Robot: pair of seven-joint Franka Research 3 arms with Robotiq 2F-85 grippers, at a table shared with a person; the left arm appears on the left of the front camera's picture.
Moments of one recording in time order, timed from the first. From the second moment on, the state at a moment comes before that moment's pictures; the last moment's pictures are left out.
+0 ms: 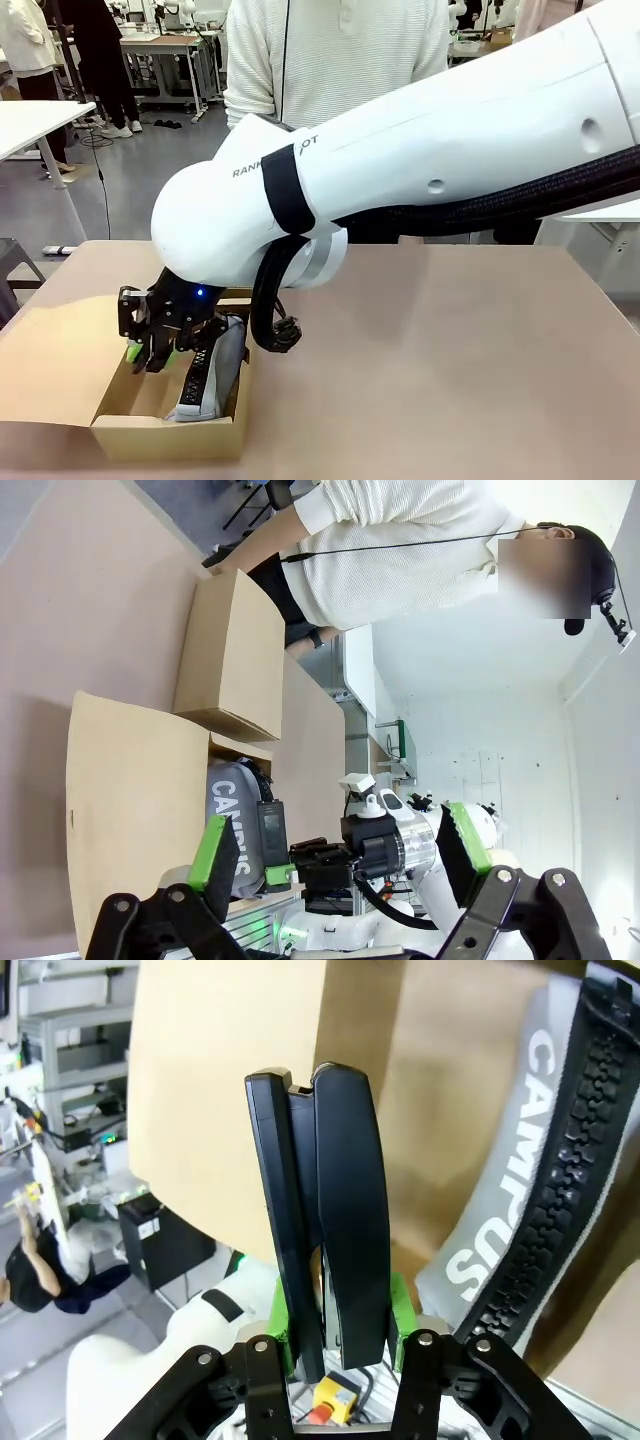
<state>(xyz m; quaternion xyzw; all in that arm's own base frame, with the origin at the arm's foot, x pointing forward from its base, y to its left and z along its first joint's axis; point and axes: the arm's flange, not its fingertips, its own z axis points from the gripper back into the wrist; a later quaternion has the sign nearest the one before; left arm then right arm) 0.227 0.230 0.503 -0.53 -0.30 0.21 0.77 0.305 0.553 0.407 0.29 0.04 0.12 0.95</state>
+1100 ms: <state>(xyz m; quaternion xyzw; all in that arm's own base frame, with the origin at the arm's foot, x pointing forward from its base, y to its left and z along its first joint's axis) 0.227 0.230 0.503 -0.53 -0.30 0.21 0.77 0.314 0.549 0.400 0.29 0.04 0.10 0.95</state>
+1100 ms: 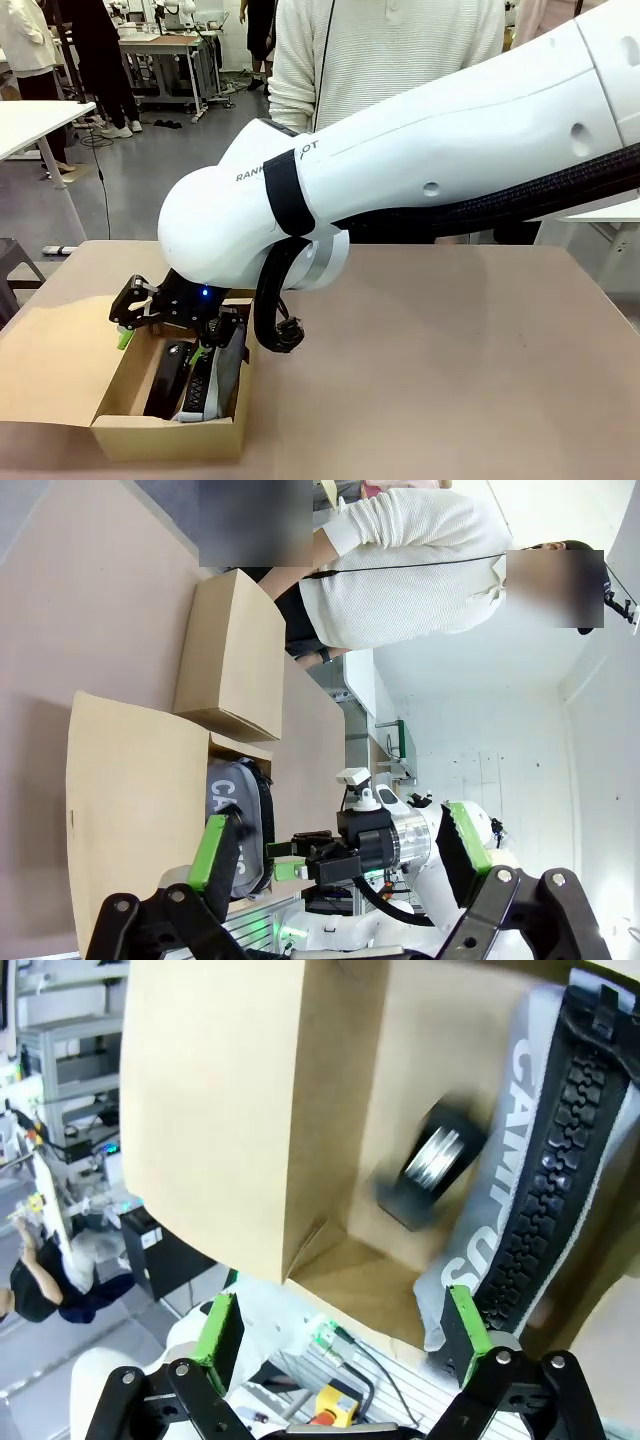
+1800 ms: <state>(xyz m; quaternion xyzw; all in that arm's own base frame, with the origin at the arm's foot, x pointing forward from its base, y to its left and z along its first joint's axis) 0.227 0.230 0.503 -0.53 -0.30 0.21 0.77 0.322 0.533 0.425 0.36 0.07 0.11 0.92</state>
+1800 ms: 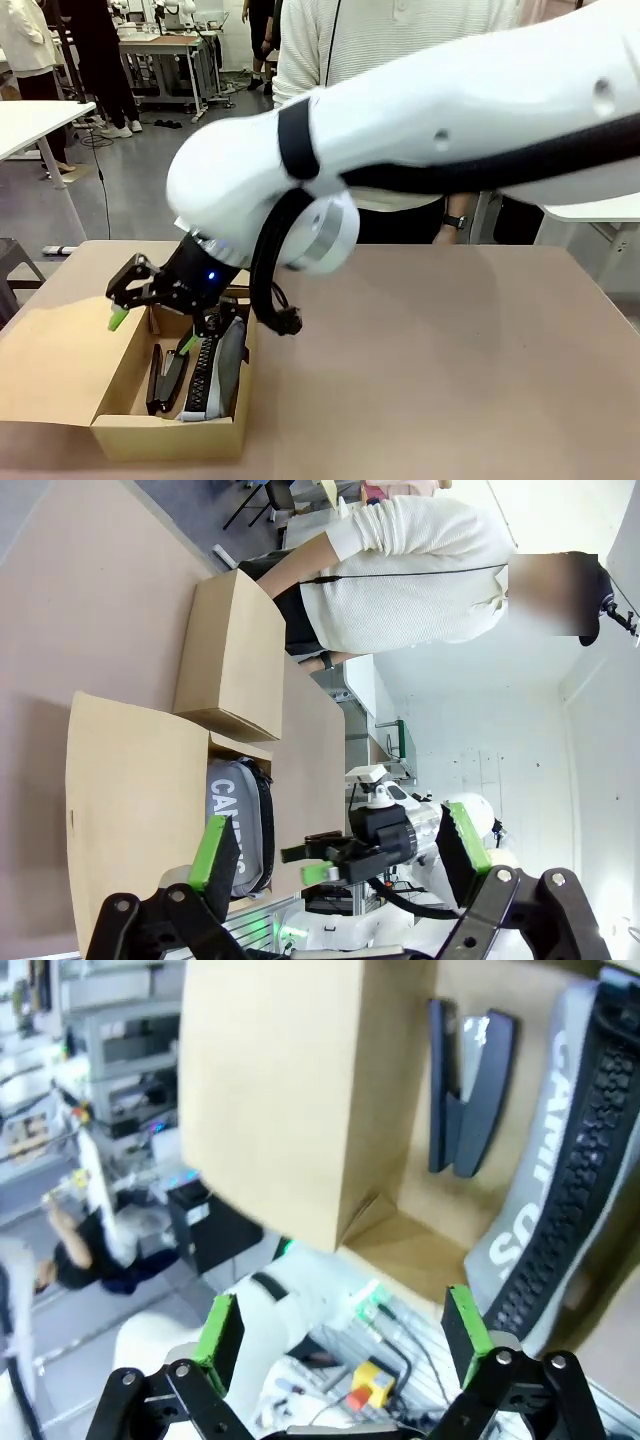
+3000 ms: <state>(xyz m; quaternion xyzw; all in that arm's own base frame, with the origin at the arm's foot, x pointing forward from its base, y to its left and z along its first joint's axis) 0.226 0.230 0.503 -0.53 -0.30 0.21 0.77 0.345 -0.003 0.459 0.67 -0.03 -0.18 0.72</state>
